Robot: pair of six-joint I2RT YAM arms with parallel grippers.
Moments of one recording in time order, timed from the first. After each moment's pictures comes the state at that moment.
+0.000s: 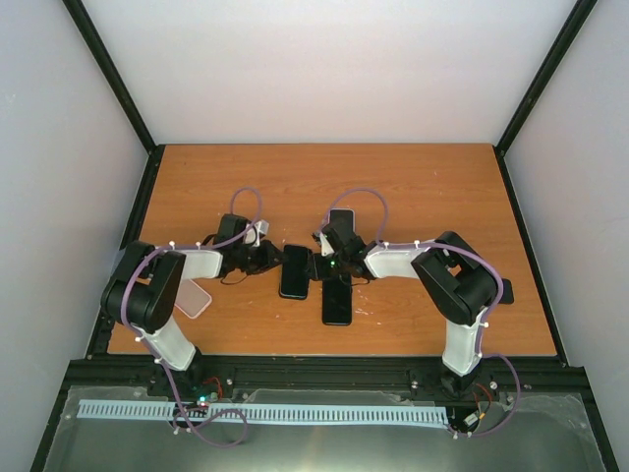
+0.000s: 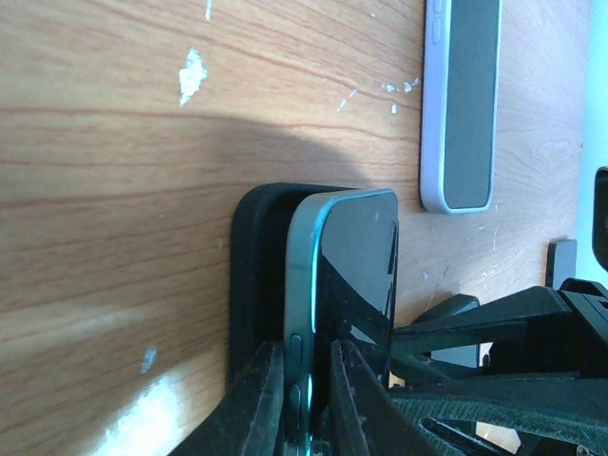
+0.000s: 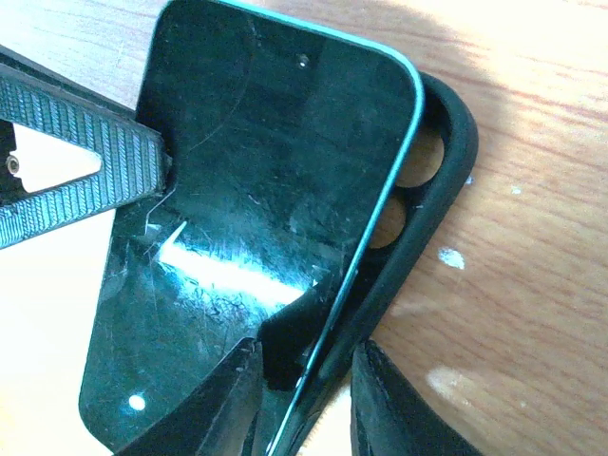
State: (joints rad) left arm -0.30 1.67 0.66 0.12 0.61 -0.64; right arm 0.74 1.88 0.98 0.01 -0.37 0.56
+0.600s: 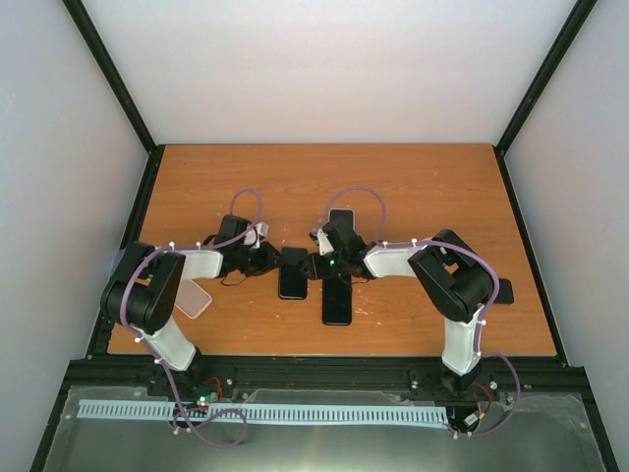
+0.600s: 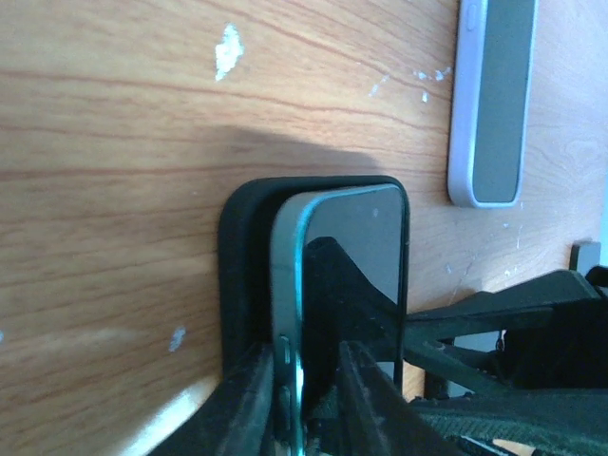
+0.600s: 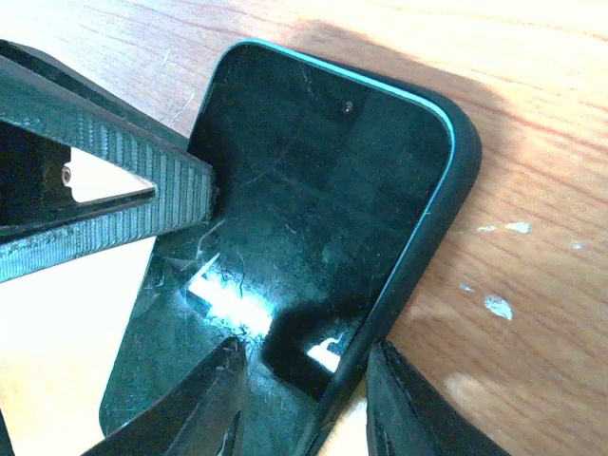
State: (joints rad) left arm -0.31 1.67 0.67 0.08 0.59 -0.63; right arm 0.73 1.90 0.97 0.08 -0.44 0.51
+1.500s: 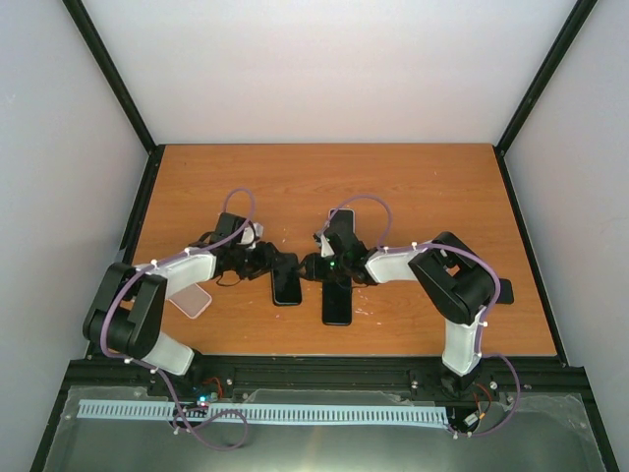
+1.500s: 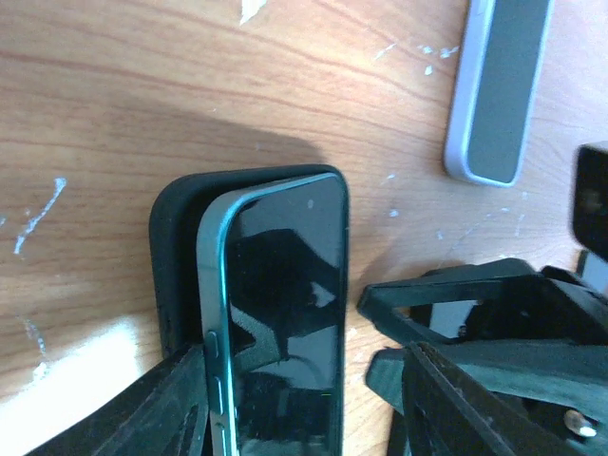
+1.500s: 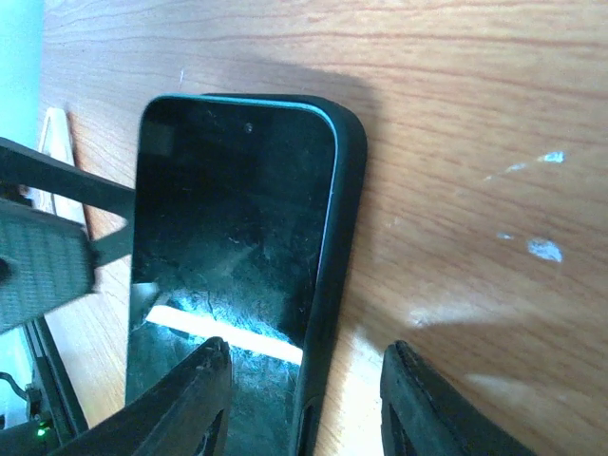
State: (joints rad) left arm -0.33 1.52 0.69 -0.18 0.51 -0.68; right arm 0.75 1.89 0.92 0.18 -0.46 0.74
